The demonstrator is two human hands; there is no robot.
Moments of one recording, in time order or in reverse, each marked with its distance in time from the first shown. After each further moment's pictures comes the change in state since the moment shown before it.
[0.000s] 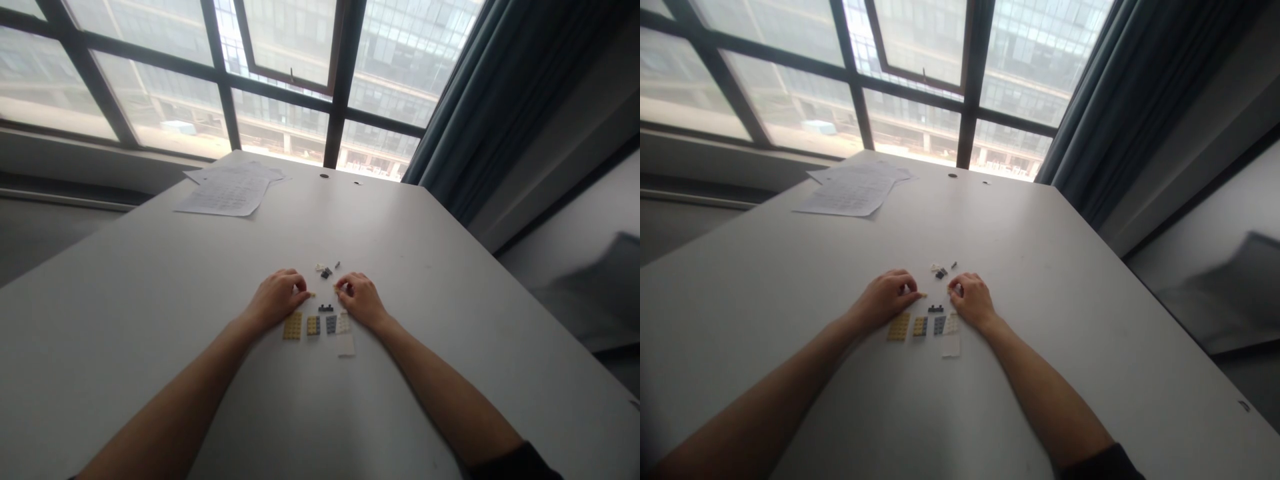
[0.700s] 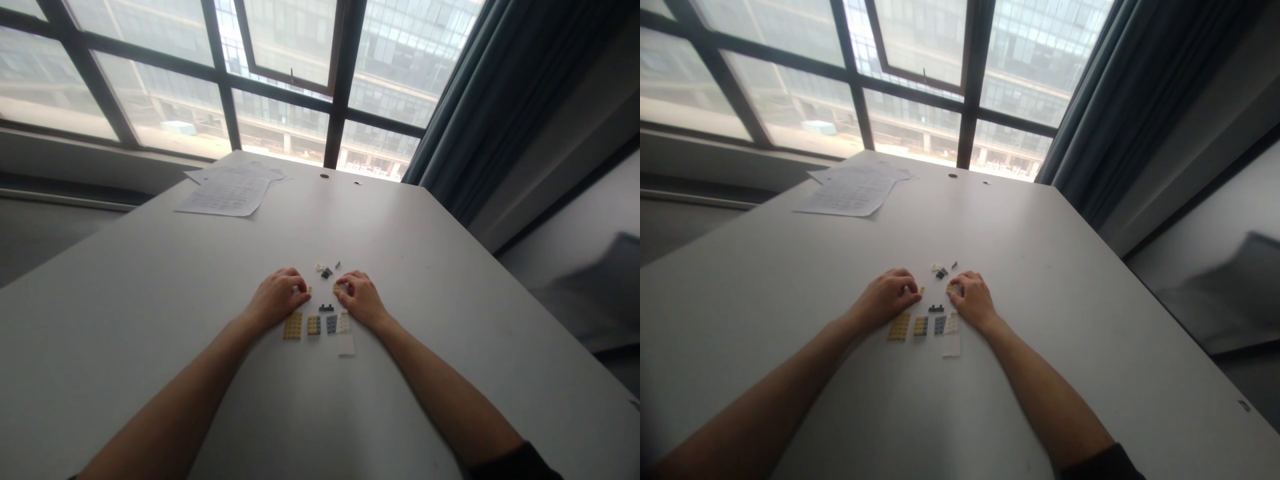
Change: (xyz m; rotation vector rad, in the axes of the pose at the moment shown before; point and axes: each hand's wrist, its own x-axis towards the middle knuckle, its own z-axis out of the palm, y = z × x) left_hand 0.000 -0.002 -0.001 -0.001 -0.013 0.026; right_hand 0.000 0.003 0.001 0.016 0.003 0.022
